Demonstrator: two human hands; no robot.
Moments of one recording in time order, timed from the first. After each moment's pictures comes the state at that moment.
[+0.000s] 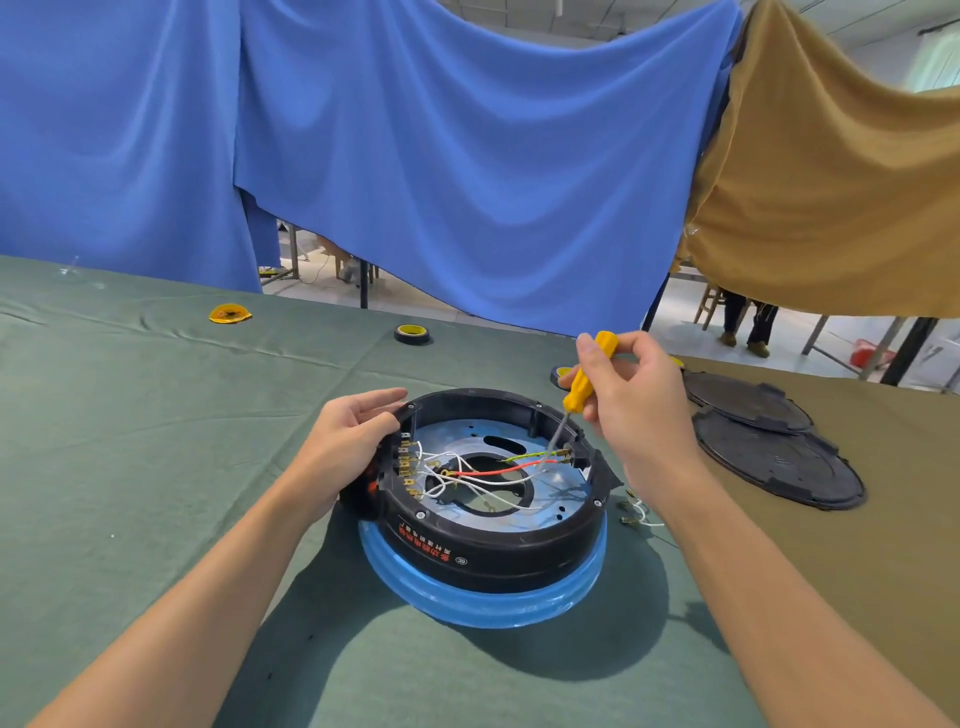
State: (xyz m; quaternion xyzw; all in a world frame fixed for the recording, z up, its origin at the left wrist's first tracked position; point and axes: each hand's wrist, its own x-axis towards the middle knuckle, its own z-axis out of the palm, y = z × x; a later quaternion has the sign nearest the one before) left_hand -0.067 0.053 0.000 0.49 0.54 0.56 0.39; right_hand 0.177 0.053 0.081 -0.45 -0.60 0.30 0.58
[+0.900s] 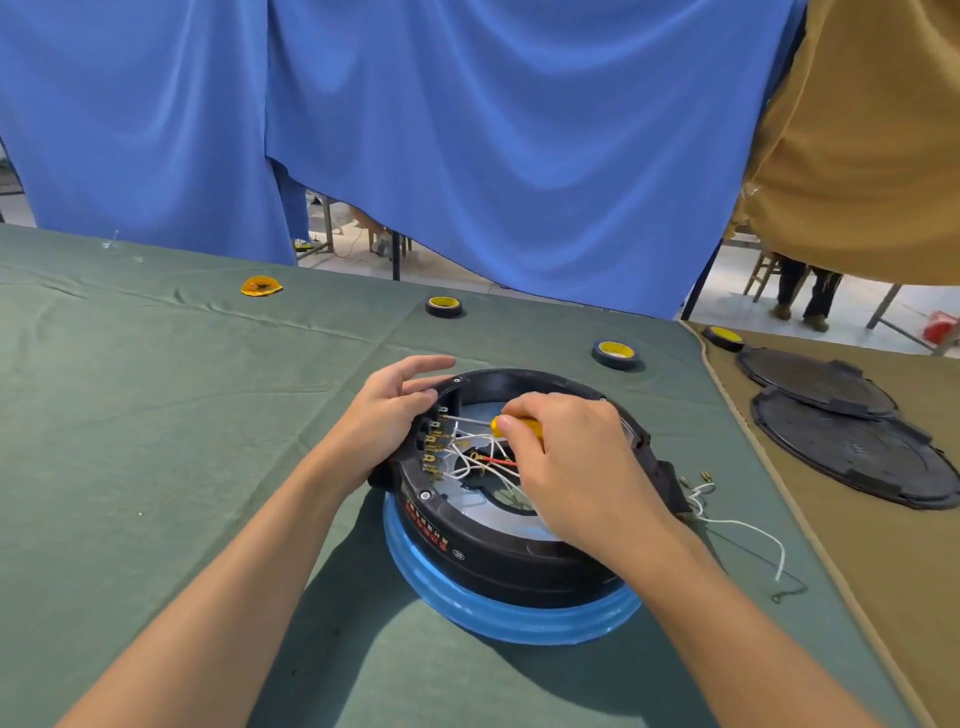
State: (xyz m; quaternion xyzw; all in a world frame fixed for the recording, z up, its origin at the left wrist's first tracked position) left_hand -0.068 0.064 0.001 0.54 0.51 0.53 0.40; right_hand 0.128 0.027 0.046 -0.43 -0.84 0.05 0.32
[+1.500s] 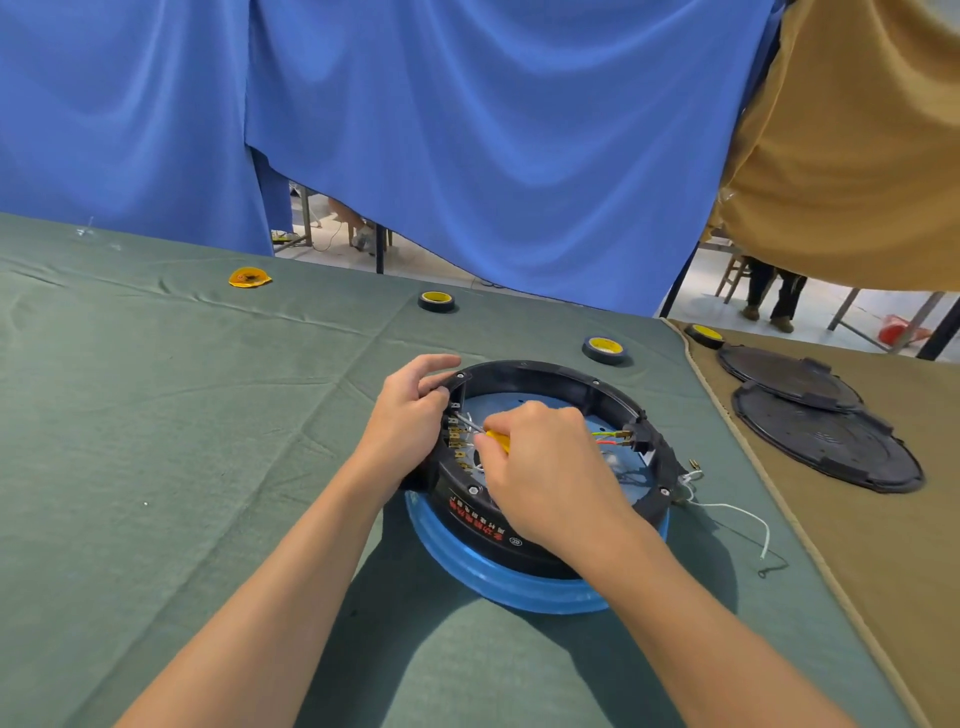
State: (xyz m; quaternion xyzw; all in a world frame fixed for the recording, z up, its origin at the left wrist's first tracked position) left_hand -0.045 0.058 -0.003 0.50 0.53 0.58 0.37; right_hand 0.100 0.008 0.038 -0.51 -0.82 0.05 0.24
